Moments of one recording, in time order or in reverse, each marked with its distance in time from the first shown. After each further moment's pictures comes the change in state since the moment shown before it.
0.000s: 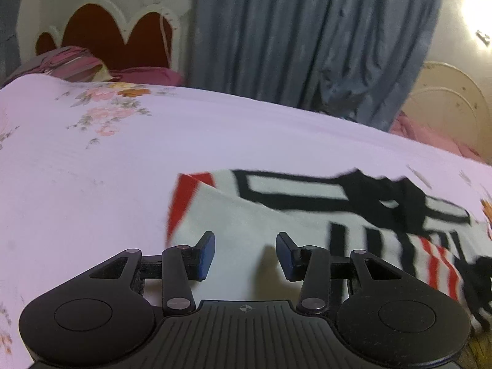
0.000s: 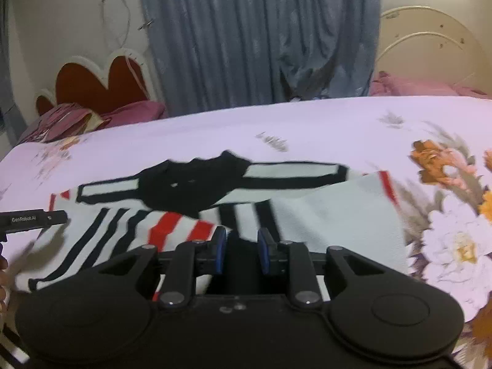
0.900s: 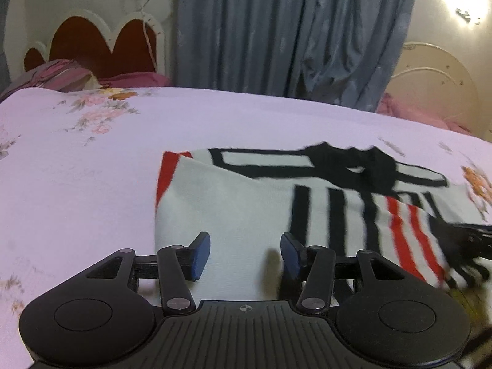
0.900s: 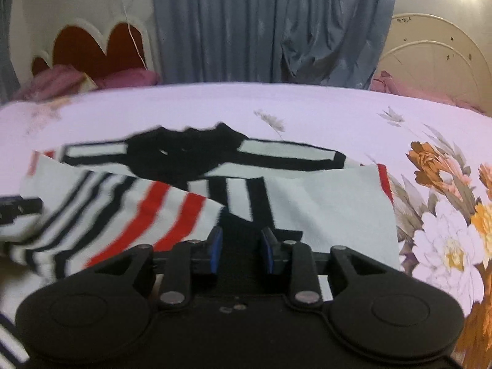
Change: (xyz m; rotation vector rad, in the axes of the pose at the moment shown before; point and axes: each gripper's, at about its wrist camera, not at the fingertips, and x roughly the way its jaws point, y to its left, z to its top) left arm -0.047 -0.020 -0.030 0.082 0.002 -0.013; right arm -0.007 0.010 -0.013 -0.113 0.044 -0.058
